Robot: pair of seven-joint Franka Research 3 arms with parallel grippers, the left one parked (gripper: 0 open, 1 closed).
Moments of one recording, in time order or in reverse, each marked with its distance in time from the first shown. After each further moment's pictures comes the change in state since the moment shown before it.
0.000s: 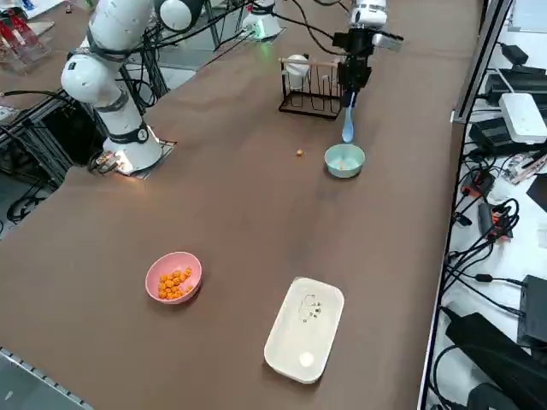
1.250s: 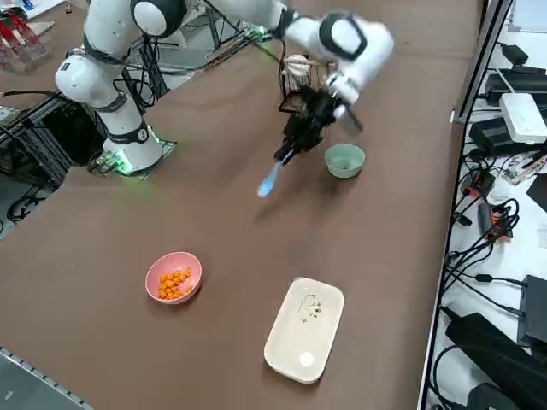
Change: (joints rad) arm -0.207 -0.039 -0.093 -0.335 -0.216 -0.283 -0.134
